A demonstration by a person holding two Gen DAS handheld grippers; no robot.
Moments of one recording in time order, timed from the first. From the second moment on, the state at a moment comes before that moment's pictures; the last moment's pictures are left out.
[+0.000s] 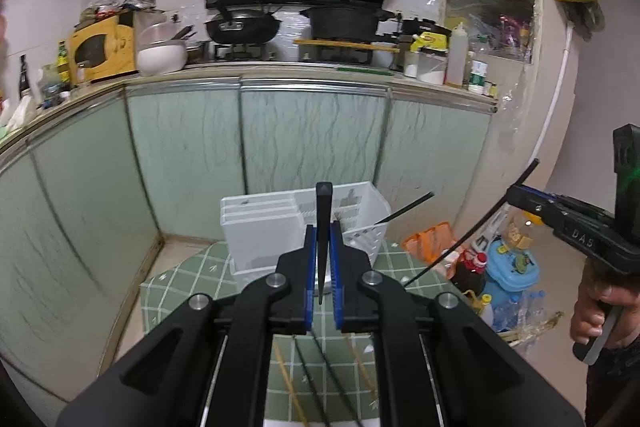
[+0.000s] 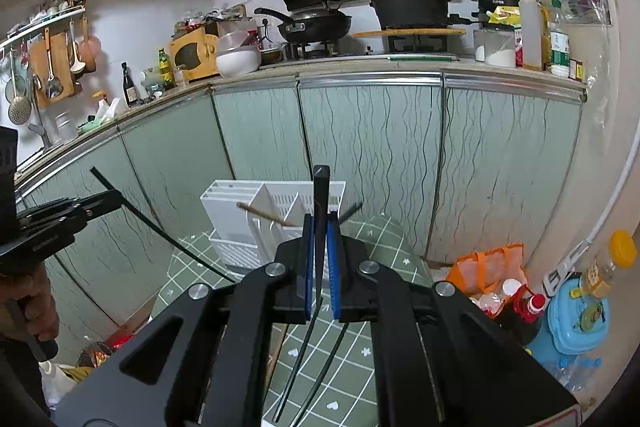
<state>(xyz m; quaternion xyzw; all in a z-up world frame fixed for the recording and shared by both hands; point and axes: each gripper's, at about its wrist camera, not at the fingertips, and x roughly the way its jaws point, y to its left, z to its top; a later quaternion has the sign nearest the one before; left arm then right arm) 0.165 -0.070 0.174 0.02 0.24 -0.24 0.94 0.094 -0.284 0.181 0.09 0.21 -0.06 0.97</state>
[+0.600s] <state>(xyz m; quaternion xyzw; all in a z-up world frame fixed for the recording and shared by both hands) 0.239 -0.130 0.207 0.02 0.23 -0.28 0.93 0.165 -0.301 0.229 0.06 0.18 -0.05 0.98</state>
